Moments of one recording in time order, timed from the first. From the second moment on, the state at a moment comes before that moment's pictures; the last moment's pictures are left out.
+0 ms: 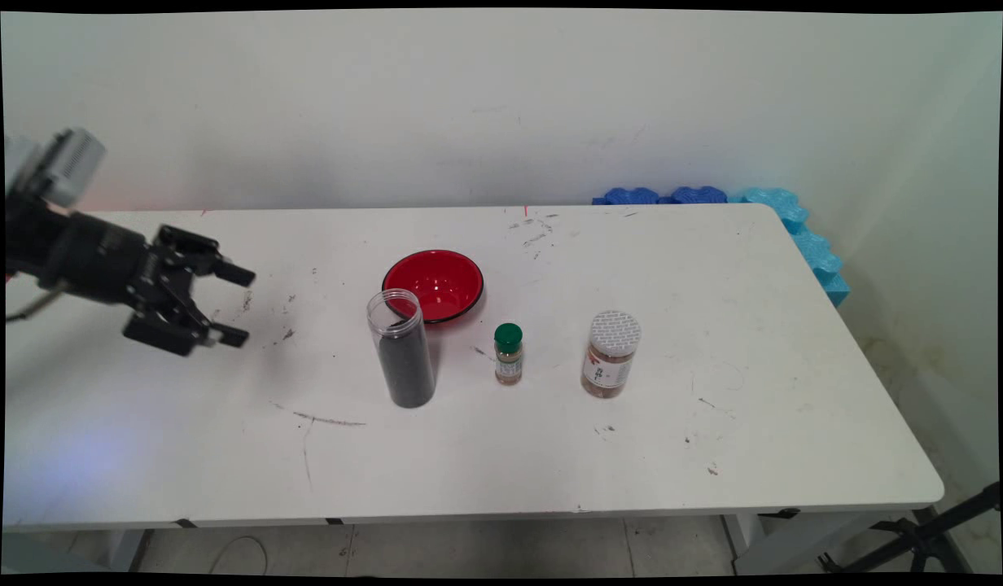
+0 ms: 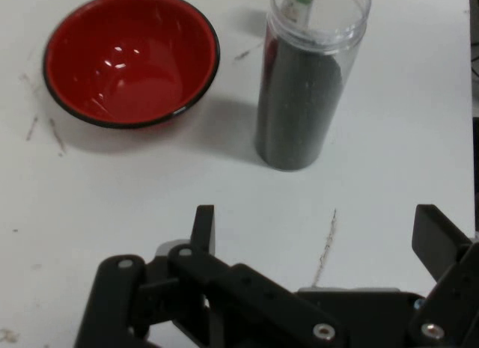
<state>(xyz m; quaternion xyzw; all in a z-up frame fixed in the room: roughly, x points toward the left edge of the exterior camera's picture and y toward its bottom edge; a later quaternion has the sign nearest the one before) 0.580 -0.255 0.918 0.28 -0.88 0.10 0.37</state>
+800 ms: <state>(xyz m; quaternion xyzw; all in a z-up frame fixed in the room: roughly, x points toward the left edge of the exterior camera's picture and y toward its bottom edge) 0.532 -0.281 0.845 0.27 -0.88 0.11 0.38</state>
